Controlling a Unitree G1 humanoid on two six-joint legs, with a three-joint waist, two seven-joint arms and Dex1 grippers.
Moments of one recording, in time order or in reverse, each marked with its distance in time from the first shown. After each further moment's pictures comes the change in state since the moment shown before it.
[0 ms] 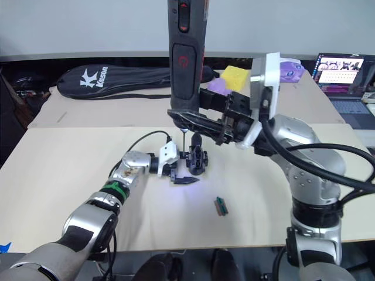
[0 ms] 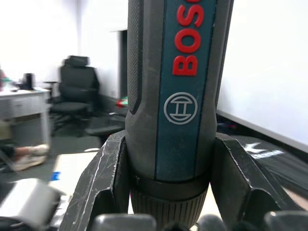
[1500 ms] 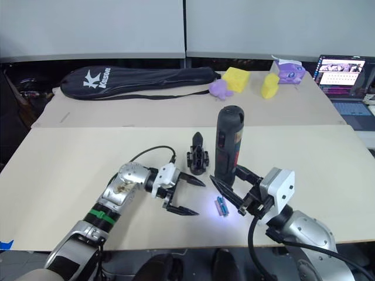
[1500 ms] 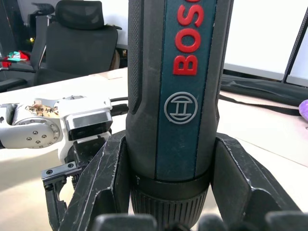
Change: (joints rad) left arm 0.305 0.057 -0.160 -0.700 -0.170 0.299 -0.176; right arm 0.853 0.104 -0.021 -0.279 -0.455 -0.396 -0.153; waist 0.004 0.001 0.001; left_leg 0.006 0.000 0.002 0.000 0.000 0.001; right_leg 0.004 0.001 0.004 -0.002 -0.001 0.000
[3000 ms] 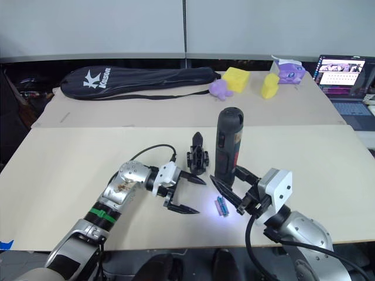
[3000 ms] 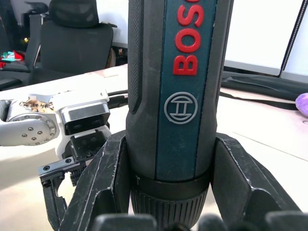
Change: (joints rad) left arm -0.008 -0.004 0.000 0.000 0.000 0.000 0.009; right arm 0.004 0.008 0.018 0.015 -0.011 -0.002 -0.023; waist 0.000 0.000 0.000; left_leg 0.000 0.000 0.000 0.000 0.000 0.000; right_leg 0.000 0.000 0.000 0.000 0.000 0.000
